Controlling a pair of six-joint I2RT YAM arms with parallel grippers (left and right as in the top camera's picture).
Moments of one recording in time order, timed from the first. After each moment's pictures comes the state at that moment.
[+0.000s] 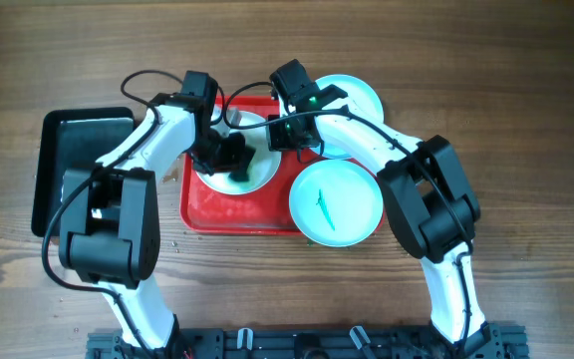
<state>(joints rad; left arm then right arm) -0.18 1.96 1.28 -0.78 0.40 -0.15 0.57 2.24 1.65 -0.62 -0.22 0.45</state>
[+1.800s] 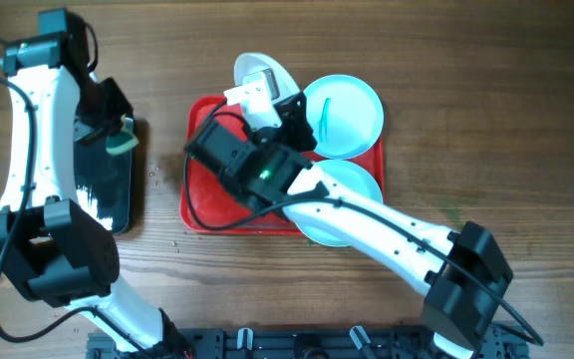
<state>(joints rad) 0.20 1.89 1.76 -1.34 -0.04 -0.40 0.99 1.89 1.64 -0.76 1.27 0.31</state>
